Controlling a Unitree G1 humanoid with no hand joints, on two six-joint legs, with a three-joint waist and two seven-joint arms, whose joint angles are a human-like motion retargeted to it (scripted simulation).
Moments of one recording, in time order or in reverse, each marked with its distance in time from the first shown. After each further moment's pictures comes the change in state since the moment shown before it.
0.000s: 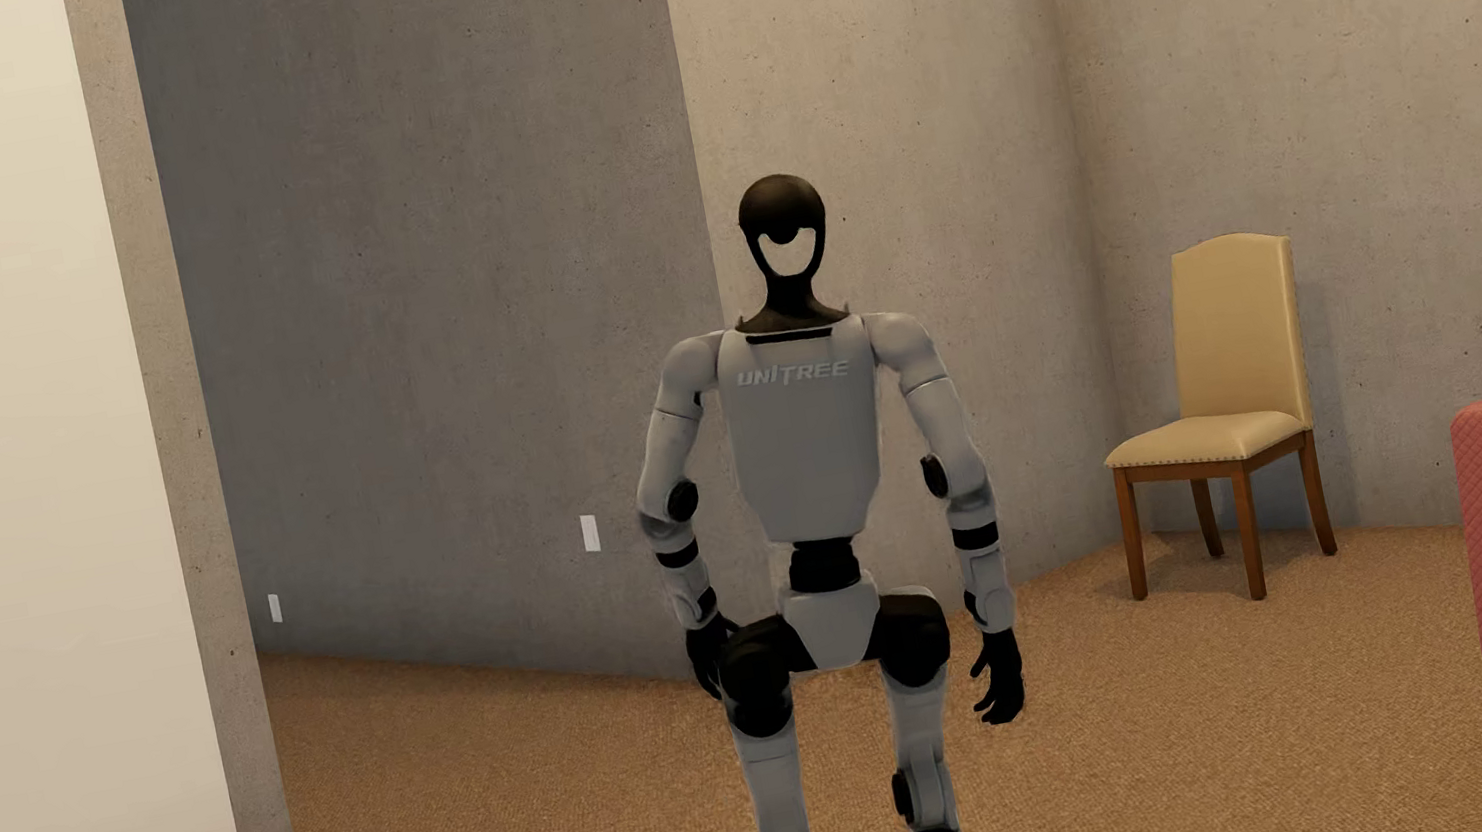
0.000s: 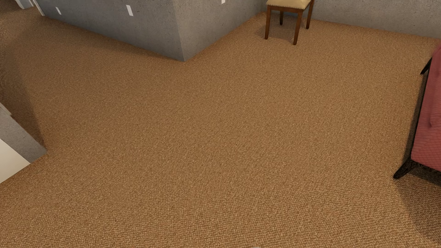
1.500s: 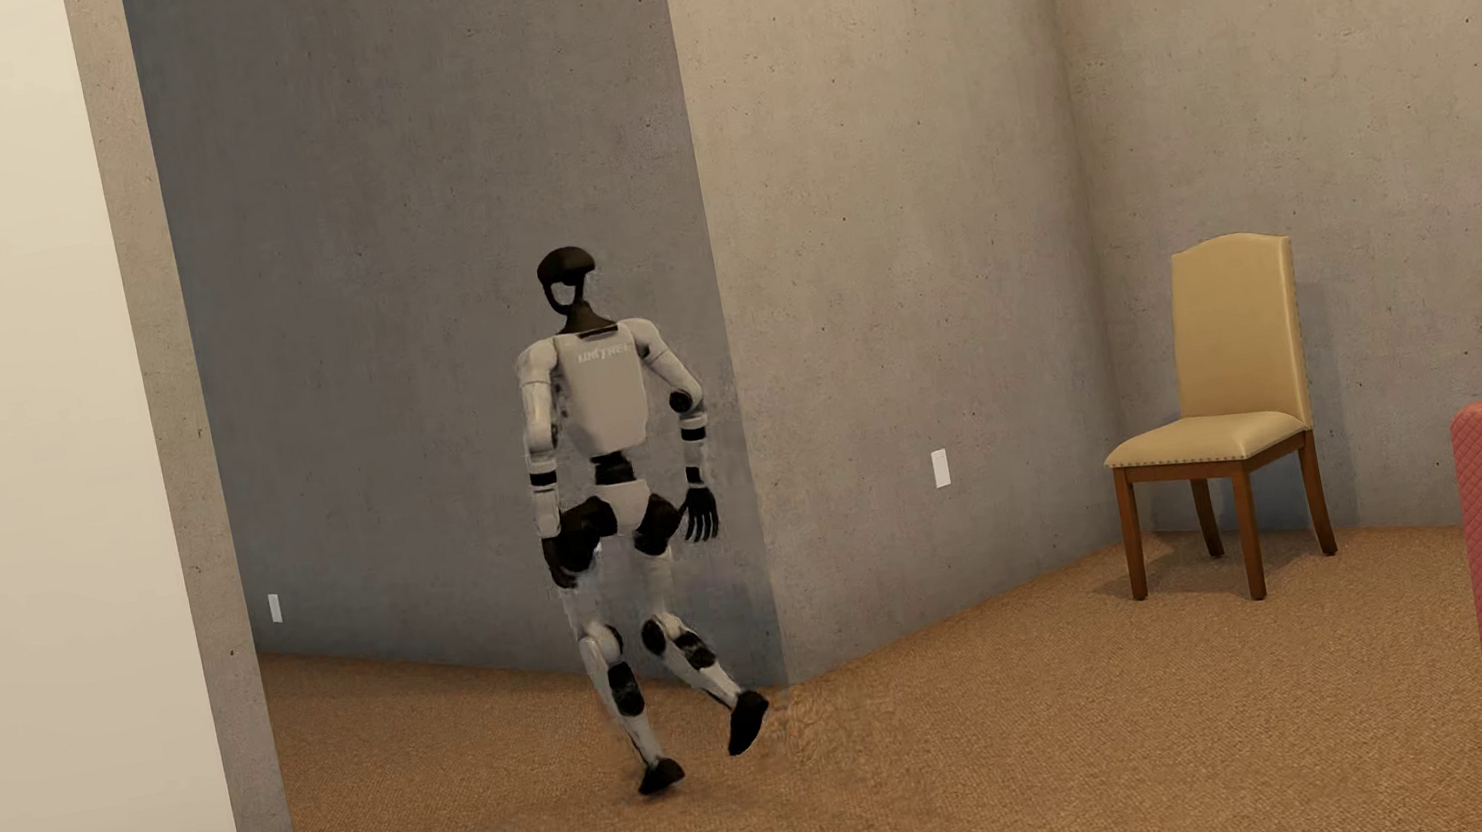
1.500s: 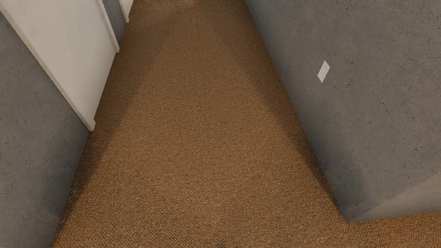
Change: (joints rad) body -0.367 0.119 0.230 -0.215 -0.132 -0.114 0.000 0.000 0.034 -0.503 0.543 0.118 -0.003 -0.122 -0.095 0.034 -0.040 0.000 0.000 -0.137 0.023 0.094 -0.137 0.000 0.000 0.000 0.000 0.000 0.000
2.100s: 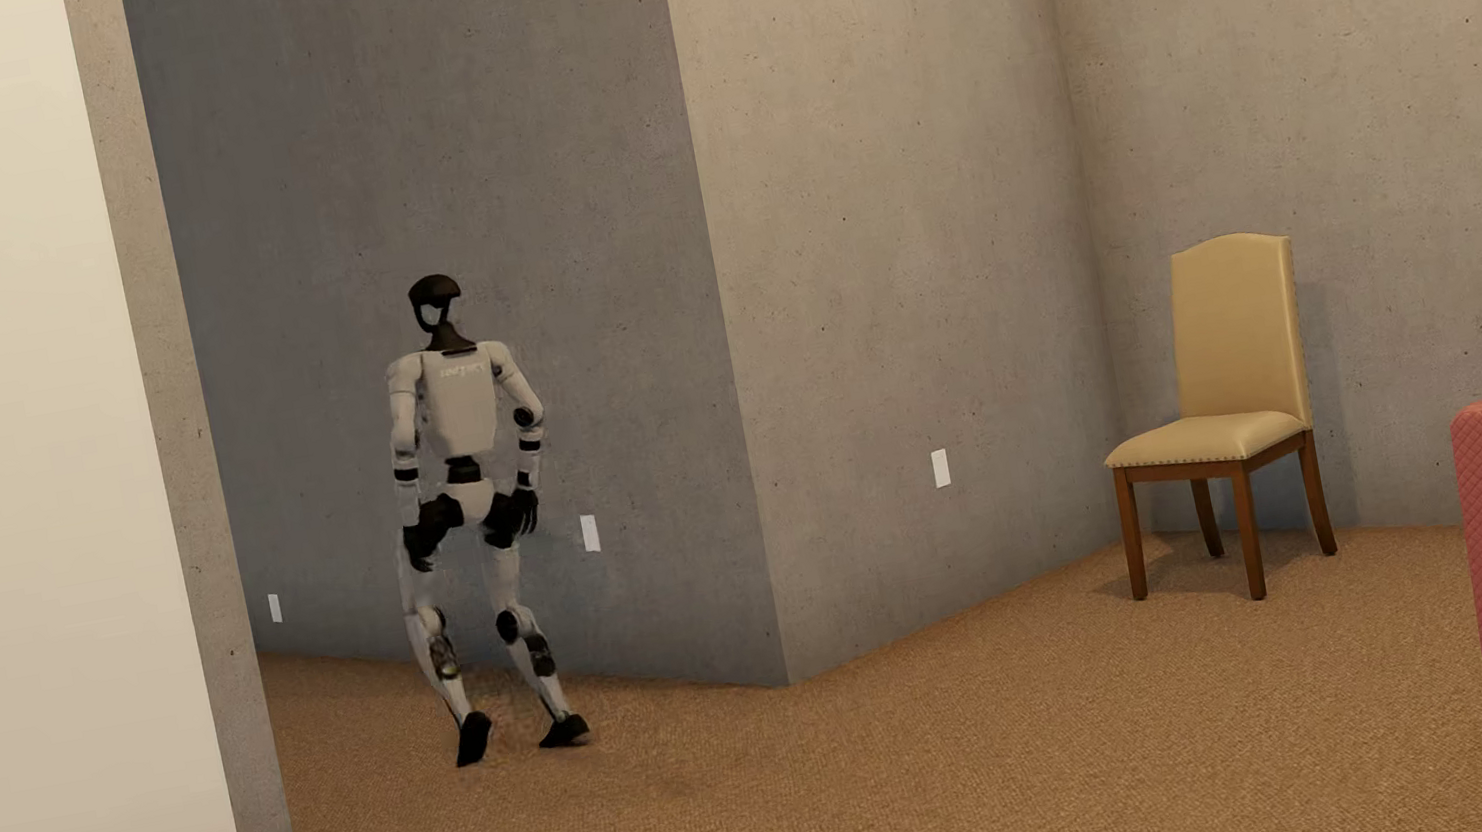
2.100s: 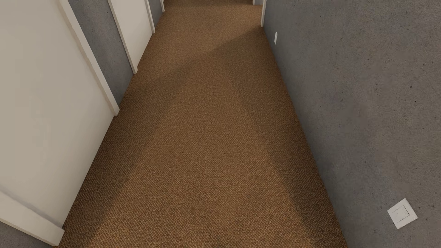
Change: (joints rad) body -0.098 0.340 0.049 0.156 0.115 0.033 0.000 0.000 -0.004 0.331 -0.754 0.027 -0.066 0.300 0.014 -0.016 0.004 0.000 0.000 -0.033 -0.035 0.051 -0.066 0.000 0.000 0.000 0.000 0.000 0.000
